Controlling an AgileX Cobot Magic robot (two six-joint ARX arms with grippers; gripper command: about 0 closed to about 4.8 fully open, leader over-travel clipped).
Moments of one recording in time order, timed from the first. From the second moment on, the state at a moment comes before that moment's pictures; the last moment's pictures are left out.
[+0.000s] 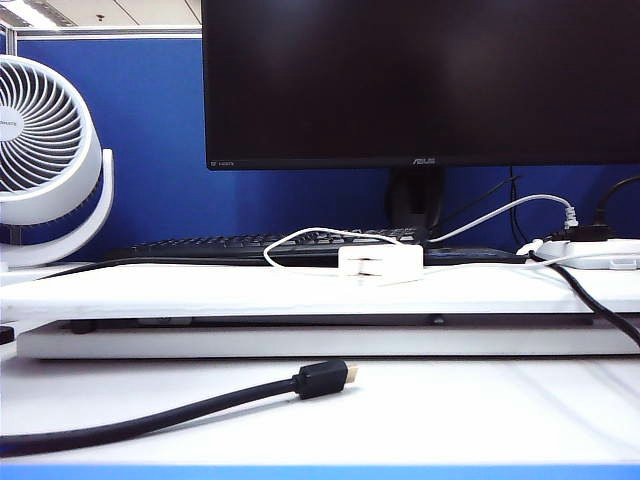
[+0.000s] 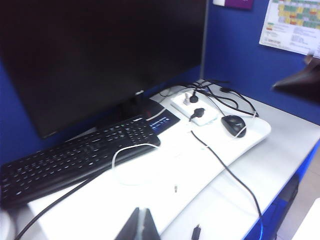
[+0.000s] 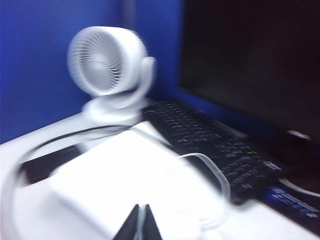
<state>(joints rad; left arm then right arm) -0.72 0.73 1.72 -1.16 0.04 0.09 0.48 0.56 0.95 -0.47 -0.25 -0.05</state>
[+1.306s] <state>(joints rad) -0.72 0.58 1.29 -0.94 0.14 0.05 0.48 0.46 0.23 -0.28 0.15 0.10</state>
